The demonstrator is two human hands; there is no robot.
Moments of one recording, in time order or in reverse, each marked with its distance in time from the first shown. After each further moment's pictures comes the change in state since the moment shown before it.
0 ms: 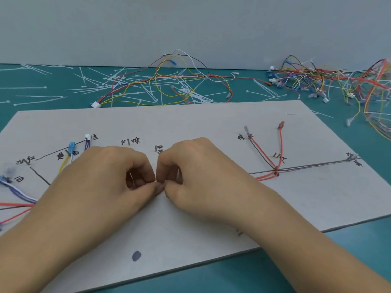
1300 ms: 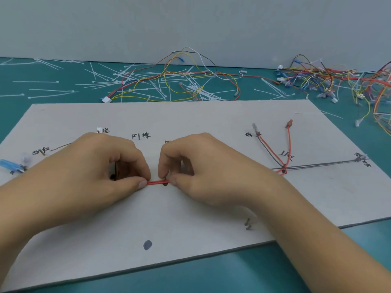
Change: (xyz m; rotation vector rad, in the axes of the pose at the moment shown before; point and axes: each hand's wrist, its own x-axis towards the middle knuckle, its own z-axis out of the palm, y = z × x) left_hand 0.009 -0.049 -0.021 -0.080 -0.168 0.256; right_hand 0.008 0.006 -0.004 0.104 -0.138 -0.038
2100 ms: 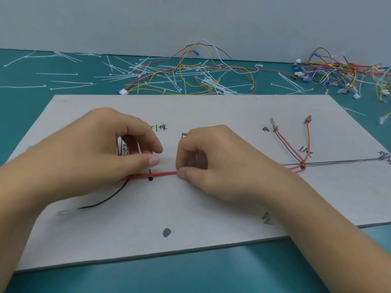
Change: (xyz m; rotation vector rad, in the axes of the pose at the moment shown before) left_hand -0.002 0.002 -0.019 -0.084 0.056 -0.064; right_hand 0.003 0.003 0.011 -0.062 0.089 -0.067
